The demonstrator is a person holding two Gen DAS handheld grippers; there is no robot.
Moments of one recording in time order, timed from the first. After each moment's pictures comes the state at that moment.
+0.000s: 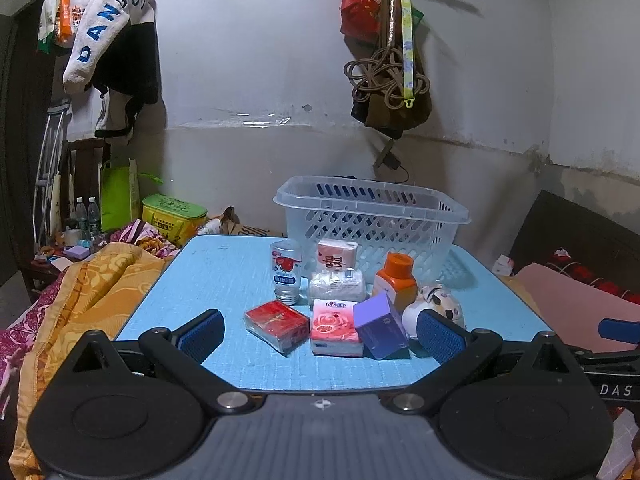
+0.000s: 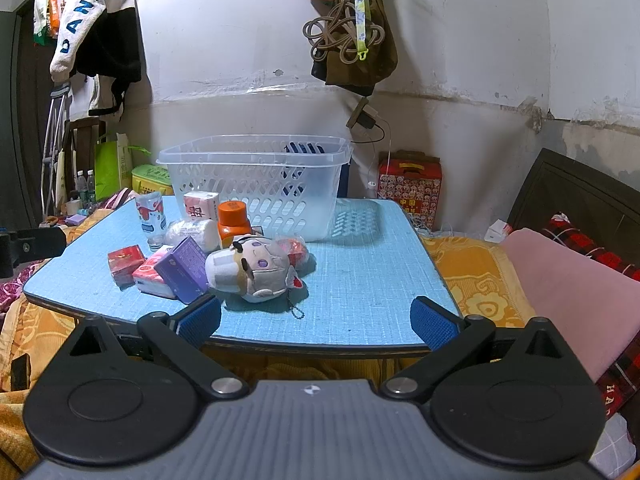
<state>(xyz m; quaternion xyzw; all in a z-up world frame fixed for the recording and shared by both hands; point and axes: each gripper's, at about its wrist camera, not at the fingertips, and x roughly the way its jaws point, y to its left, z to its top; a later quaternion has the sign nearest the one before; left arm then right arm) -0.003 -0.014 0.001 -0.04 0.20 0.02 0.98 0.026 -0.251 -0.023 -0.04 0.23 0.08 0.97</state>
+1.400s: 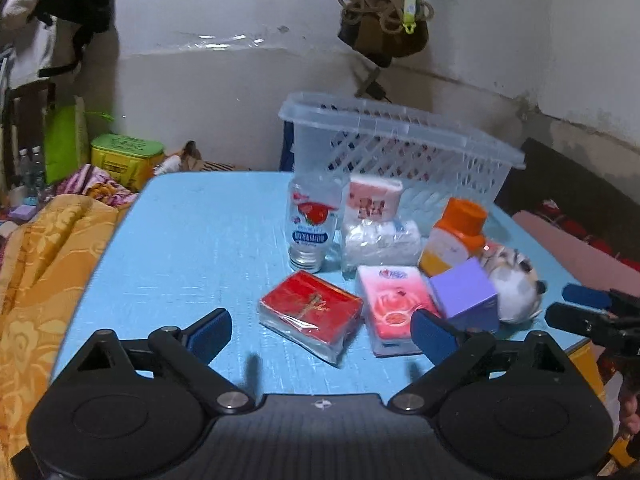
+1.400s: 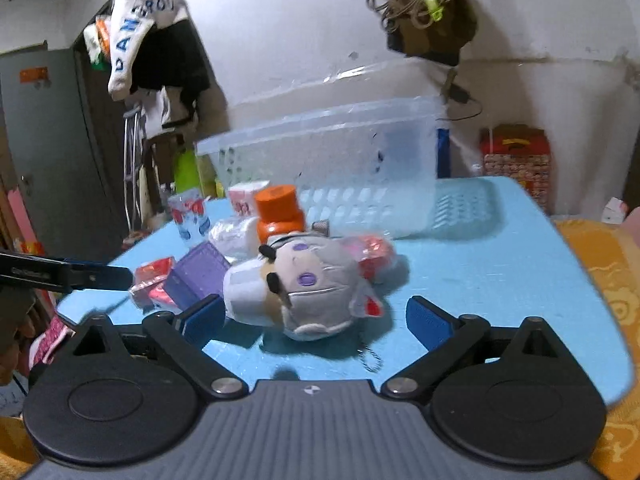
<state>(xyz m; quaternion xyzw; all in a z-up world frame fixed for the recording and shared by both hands) 0.122 0.056 -0.060 -0.05 0.30 -0.07 0.95 0.133 -0.251 -0.084 0.03 0.24 0.25 0.94</state>
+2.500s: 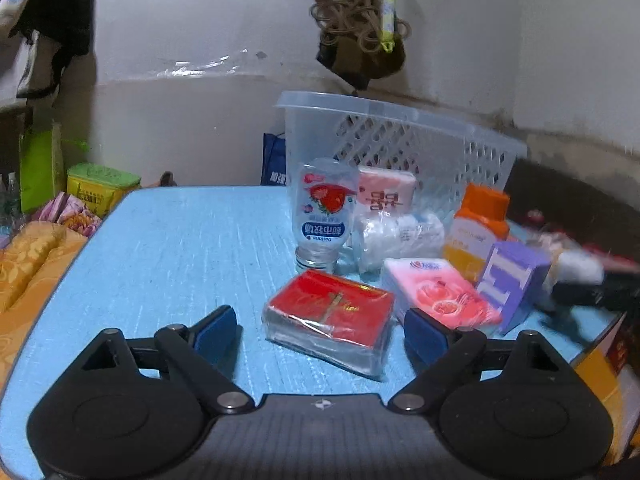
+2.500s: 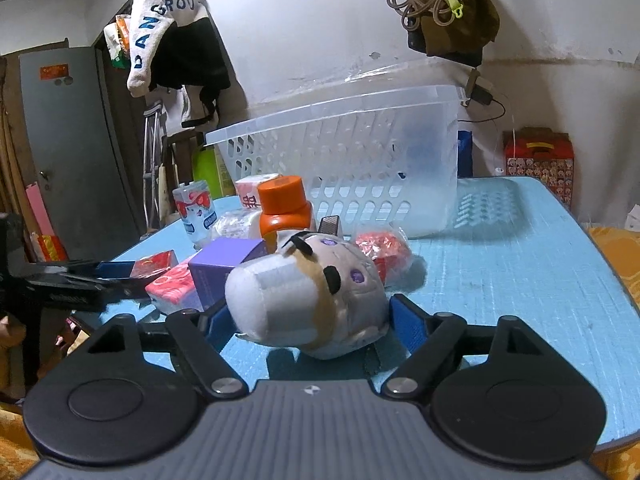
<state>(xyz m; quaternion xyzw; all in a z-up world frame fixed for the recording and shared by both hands) 0.140 0.069 -0.104 -0.02 0.23 -0.10 0.97 0.141 -0.262 -0.095 0.03 0.22 0.28 0.93</state>
